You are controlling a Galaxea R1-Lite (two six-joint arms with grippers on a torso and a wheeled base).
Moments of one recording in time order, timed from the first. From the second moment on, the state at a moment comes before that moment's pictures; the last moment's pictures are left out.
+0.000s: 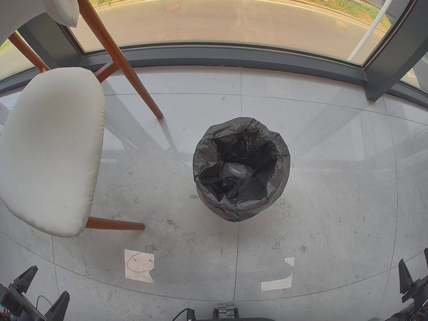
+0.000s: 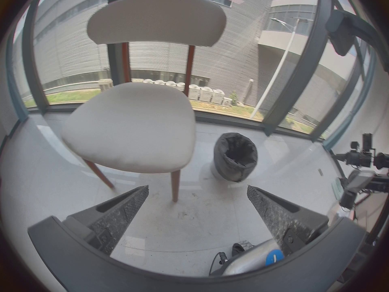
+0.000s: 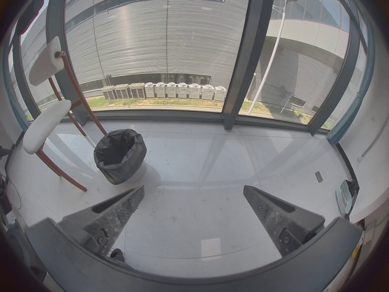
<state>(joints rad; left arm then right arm) -0.20 0.13 -0.02 -0.05 -0.02 -0.07 -0.12 0.13 -0.02 0.01 0.00 -0.01</state>
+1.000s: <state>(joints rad) 0.00 0.03 -0.02 -0.06 0.06 -0.06 0.00 0.02 -0.02 0.00 0.00 -0.01</state>
